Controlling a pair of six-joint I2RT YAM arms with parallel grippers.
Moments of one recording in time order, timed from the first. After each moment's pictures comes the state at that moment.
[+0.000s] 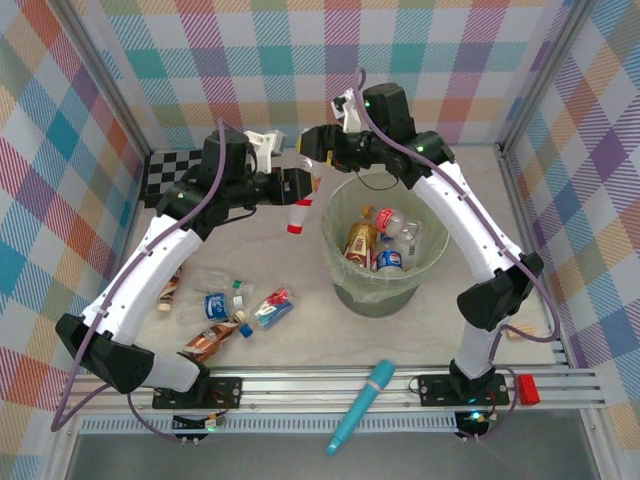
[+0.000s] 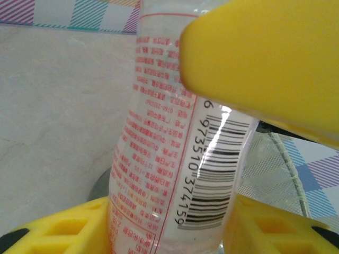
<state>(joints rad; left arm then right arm) -0.50 1.39 1.57 -0.67 0.39 -0.47 0.58 1.81 2.10 -0.76 -0.56 0.68</state>
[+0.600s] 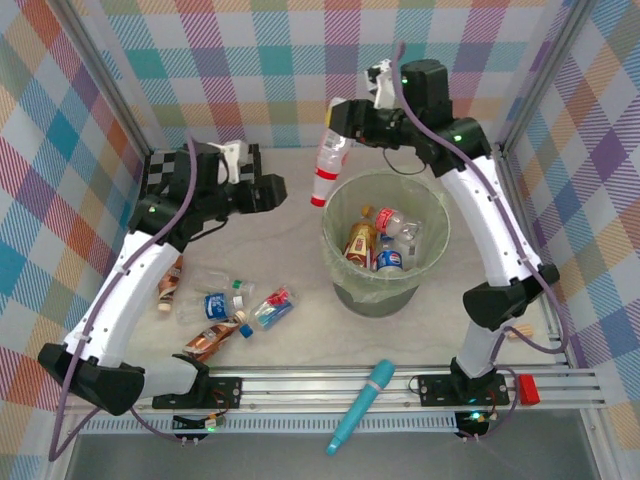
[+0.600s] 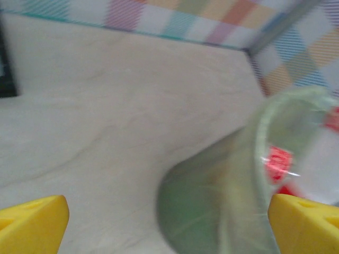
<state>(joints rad) -0.37 1.26 1.47 -0.83 0.18 -0.43 0.47 1.77 2.27 -0.89 -0.49 0.58</state>
